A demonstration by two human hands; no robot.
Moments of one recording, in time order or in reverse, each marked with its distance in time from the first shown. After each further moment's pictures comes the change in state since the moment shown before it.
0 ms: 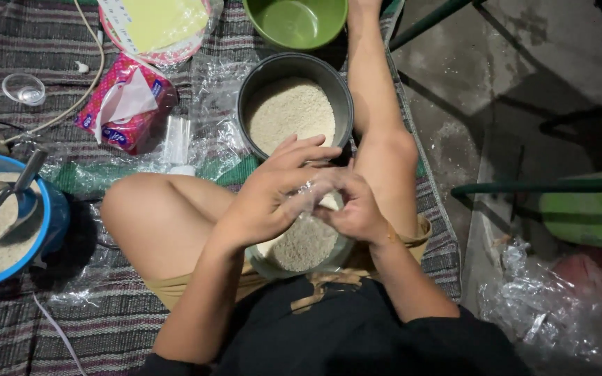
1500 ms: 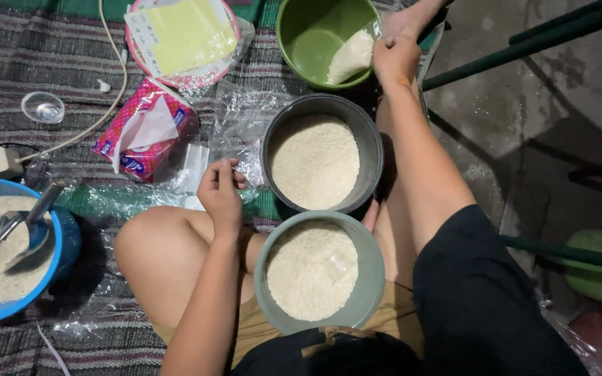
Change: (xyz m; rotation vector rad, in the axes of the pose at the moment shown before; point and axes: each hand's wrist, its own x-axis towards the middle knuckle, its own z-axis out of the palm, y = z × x) left_hand -0.061 -0.217 -0.027 -0.311 1.098 -0.515; right_hand 0.254 0.309 -0.160 -0.972 0.548 0.376
